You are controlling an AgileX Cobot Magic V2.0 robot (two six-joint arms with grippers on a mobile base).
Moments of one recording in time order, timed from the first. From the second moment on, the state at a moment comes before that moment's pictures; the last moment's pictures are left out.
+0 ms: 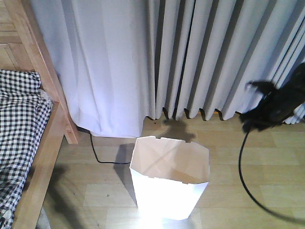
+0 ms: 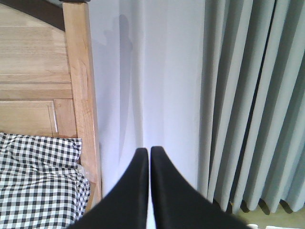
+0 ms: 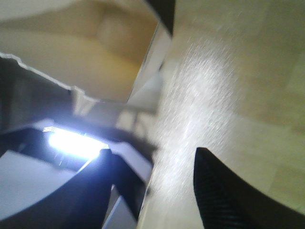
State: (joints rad) left arm -0.02 -0.02 0.03 -0.01 0.15 -0.05; right arm -0.18 2.10 -1.26 0.31 0.75 -0.61
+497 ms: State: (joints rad) left arm -0.02 -0.02 0.03 -0.01 0.15 -0.05; right arm -0.18 1.26 -1.08 0.32 0.68 -0.60
